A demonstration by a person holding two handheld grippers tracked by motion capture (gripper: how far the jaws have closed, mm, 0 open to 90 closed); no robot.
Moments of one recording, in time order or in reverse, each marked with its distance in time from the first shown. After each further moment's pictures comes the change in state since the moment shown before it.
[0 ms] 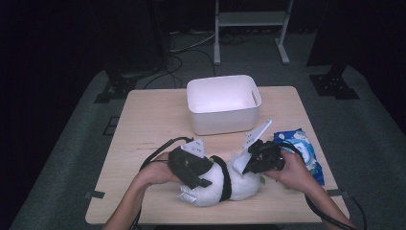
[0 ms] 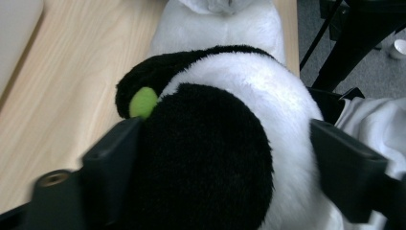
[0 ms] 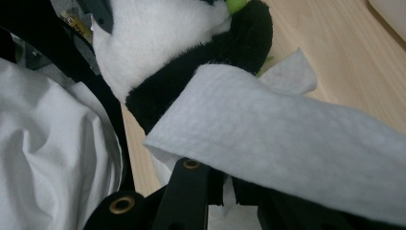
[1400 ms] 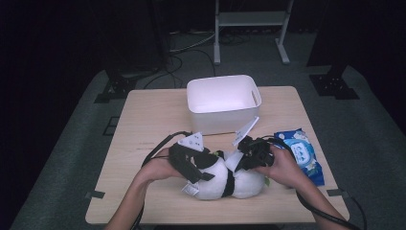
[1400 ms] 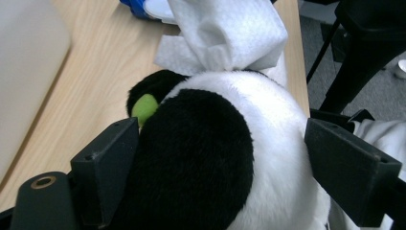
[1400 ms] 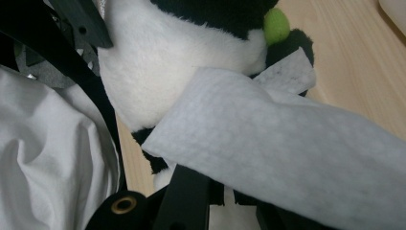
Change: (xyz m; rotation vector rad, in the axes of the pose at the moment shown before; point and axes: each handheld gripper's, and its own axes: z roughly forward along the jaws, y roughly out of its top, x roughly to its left) left arm 0.008 0.001 -0.008 -0.117 0.043 -0.007; right arm -0.005 0.022 0.017 0.046 0.010 0.000
